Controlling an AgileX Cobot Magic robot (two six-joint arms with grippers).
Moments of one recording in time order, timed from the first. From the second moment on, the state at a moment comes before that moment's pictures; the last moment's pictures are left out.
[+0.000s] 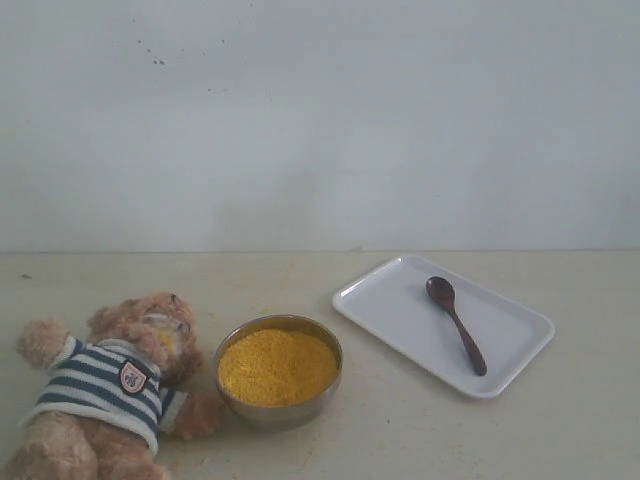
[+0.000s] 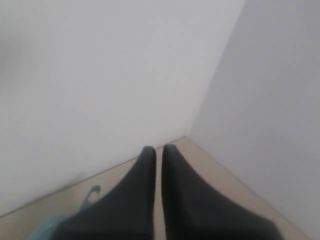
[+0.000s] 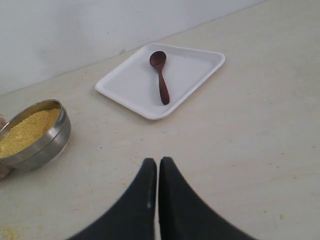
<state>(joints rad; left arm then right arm) 0.29 0.86 -0.67 -1.70 -0.47 1.37 0.14 0.06 0.00 0.26 0.33 0.14</state>
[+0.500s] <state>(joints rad) 0.24 0.29 -0.67 -1.62 0.03 1.46 0.14 0.06 0.00 0.26 0.33 0.14</state>
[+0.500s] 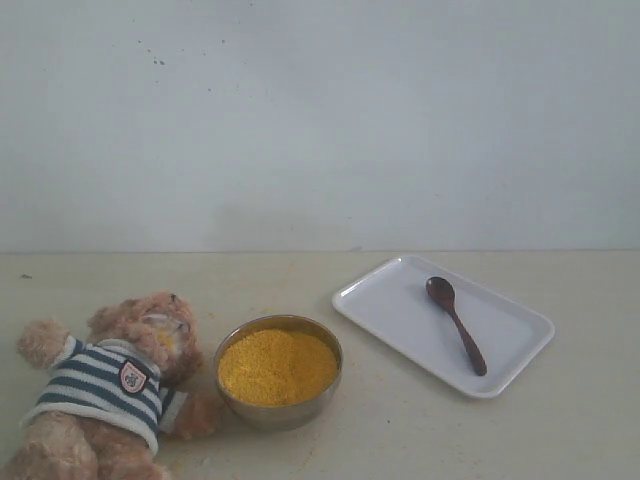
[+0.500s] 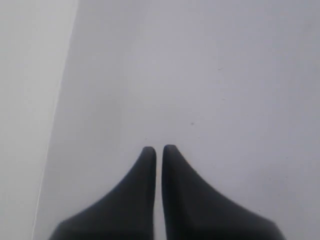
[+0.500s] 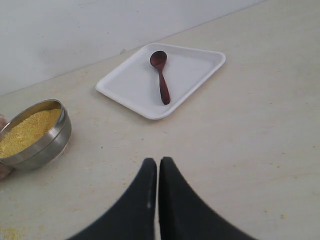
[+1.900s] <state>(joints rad) -0.03 0.00 -0.42 -0.09 0.30 0.09 0.14 0.06 0.00 0.26 0.33 0.14</state>
